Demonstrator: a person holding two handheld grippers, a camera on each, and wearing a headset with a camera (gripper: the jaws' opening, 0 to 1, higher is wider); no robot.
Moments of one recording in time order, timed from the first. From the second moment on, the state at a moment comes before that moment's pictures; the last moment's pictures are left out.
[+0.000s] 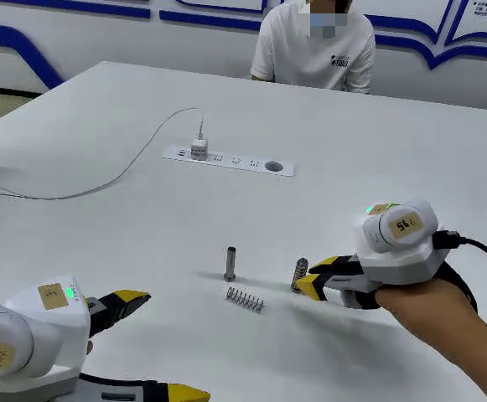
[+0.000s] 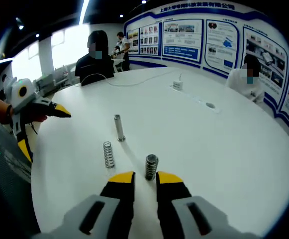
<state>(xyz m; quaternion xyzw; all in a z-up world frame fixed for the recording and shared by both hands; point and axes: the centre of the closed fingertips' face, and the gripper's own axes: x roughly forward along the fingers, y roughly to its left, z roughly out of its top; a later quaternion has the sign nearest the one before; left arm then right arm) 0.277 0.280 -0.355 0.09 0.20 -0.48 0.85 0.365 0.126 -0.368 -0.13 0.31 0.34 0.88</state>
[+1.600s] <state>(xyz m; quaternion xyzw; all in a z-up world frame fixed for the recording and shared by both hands) 0.290 0.282 -0.350 0.09 0.21 -0.50 0.84 0.354 0.201 -0.361 -0.17 0.32 0.42 0.83</state>
